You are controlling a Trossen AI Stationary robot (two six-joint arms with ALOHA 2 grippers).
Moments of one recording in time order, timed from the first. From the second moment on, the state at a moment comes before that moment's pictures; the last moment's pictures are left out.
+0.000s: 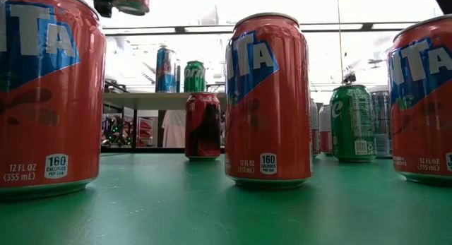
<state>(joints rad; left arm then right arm) -0.26 0.82 0.39 0.73 -0.62 0.34 0.06 2.00 1.71 0.44 0.21 -0.17</state>
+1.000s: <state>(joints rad) -0.25 0.76 0.39 0.68 -0.67 0.41 0.03 2.07 1.91 0.32 0.21 -0.14</state>
